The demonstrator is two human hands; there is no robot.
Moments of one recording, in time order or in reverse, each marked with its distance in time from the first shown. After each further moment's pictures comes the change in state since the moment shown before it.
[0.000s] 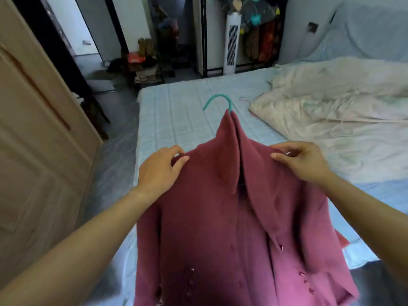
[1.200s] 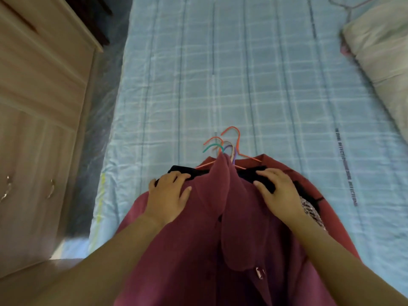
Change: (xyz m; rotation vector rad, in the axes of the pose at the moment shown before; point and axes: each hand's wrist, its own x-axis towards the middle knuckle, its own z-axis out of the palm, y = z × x) left_hand 0.141 -0.164 0.308 0.205 -0.550 -0.403; right_hand 0.193 0.312 0.242 -0.282 -0.506 0.161
